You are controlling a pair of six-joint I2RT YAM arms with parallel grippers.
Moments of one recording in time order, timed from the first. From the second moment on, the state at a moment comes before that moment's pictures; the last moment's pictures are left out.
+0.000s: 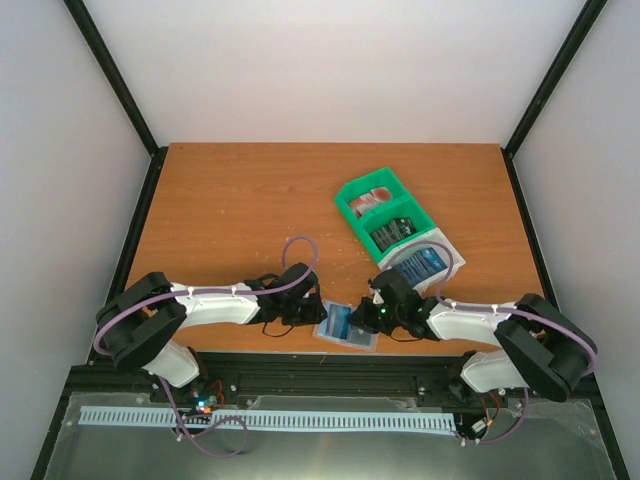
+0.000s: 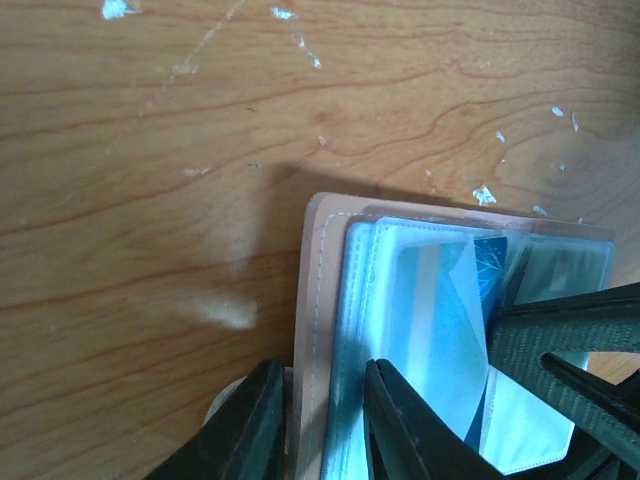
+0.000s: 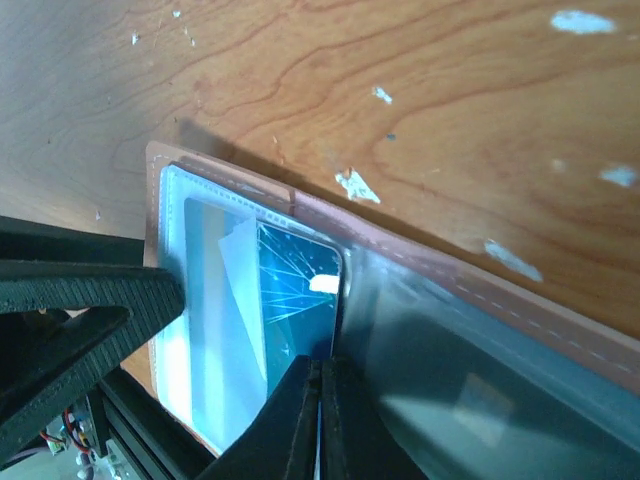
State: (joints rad) left arm -0.94 1.52 0.64 -0.13 0.16 -0.98; right arm 0.77 1.31 0.35 0.09 -0.38 1.01
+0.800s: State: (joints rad) left arm -0.94 1.51 0.64 -0.12 0.17 -0.98; right arm 0.82 1.35 0.34 0.19 -0.35 1.10
